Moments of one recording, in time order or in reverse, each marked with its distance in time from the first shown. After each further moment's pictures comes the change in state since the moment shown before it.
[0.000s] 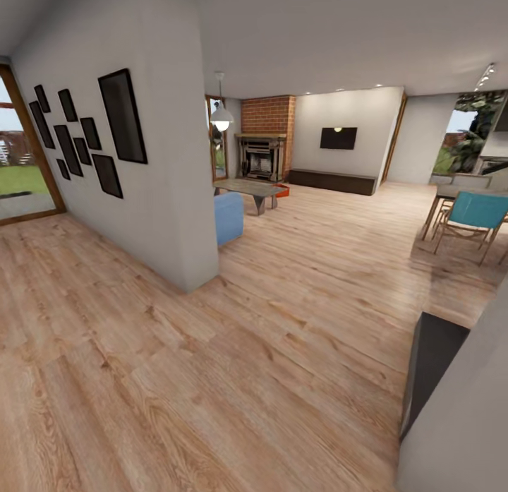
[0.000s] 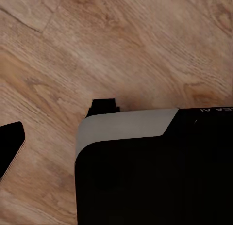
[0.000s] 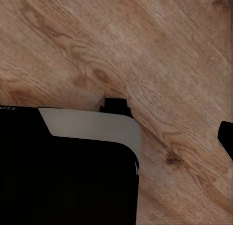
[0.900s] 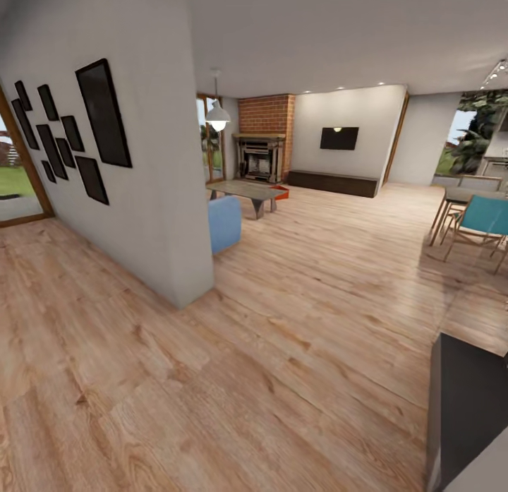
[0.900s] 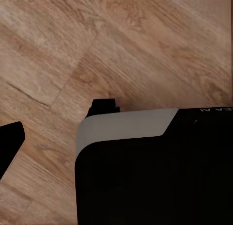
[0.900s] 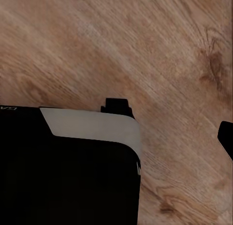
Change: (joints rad) left arm 0.000 0.000 0.000 0.000 -0.001 0.000 0.000; right arm 0.000 0.003 0.000 0.000 0.000 0.000 0.000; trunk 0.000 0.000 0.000
